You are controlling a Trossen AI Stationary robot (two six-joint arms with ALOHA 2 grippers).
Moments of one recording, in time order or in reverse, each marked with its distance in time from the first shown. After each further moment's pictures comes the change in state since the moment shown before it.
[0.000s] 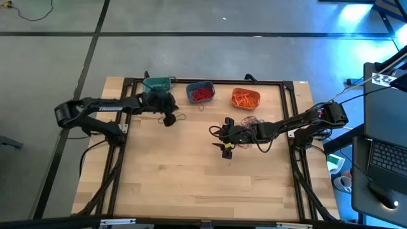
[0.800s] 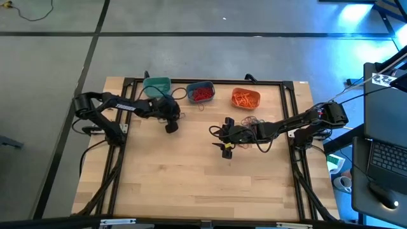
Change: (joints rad) left arm -0.066 0.290 0.006 0.005 -0.083 0.043; right arm 0.000 0.000 0.000 0.000 0.008 0.000
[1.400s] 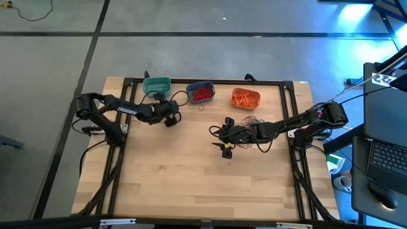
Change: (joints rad) left arm -0.112 -0.004 0.010 0.006 -0.628 0.068; right arm 0.000 0.000 0.000 -0.001 0.002 -0.002
